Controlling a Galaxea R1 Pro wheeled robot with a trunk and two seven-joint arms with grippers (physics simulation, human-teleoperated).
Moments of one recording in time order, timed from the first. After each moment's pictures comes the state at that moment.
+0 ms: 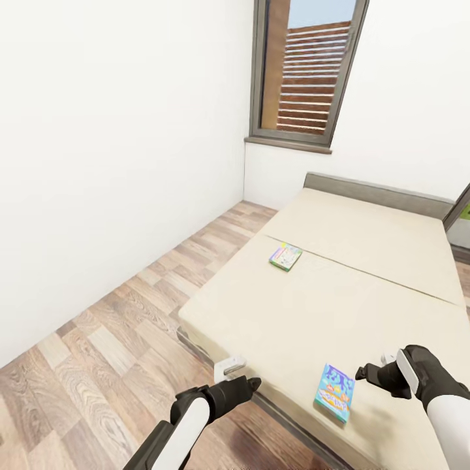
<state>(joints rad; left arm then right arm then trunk) -0.32 -0.13 -0.49 -1.22 0.92 0.55 0.38 -0.72 -0.30 -0.30 -0.53 -0.06 0.94 0.14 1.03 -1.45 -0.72</state>
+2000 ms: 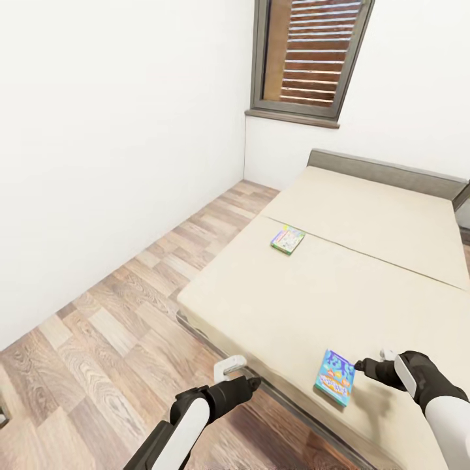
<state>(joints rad) -0.32 -0.13 -0.49 -1.22 0.92 0.55 0.38 -0.73 -0.30 -0.30 -0.45 -0.06 0.67 0.14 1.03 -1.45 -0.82</state>
